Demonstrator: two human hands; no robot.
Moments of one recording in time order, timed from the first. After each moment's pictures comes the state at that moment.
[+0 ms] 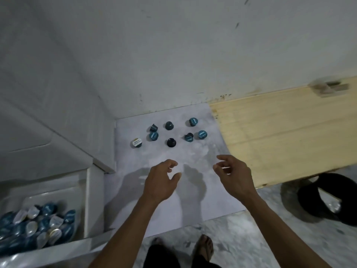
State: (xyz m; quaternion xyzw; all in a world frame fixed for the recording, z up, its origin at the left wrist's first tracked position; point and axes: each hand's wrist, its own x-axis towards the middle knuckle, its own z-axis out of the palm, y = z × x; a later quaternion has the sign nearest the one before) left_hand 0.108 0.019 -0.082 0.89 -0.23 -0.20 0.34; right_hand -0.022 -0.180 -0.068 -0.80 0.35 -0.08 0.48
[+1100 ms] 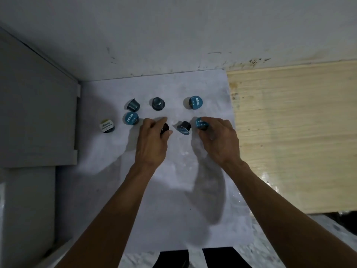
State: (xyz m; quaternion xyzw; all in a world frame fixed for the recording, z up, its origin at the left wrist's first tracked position) left_hand 0.196 -0.070 -0.163 0.93 -0.16 -0.11 0.31; right_hand 0.115 -0.254 -0.168 -0.92 0.20 -0.06 0.34
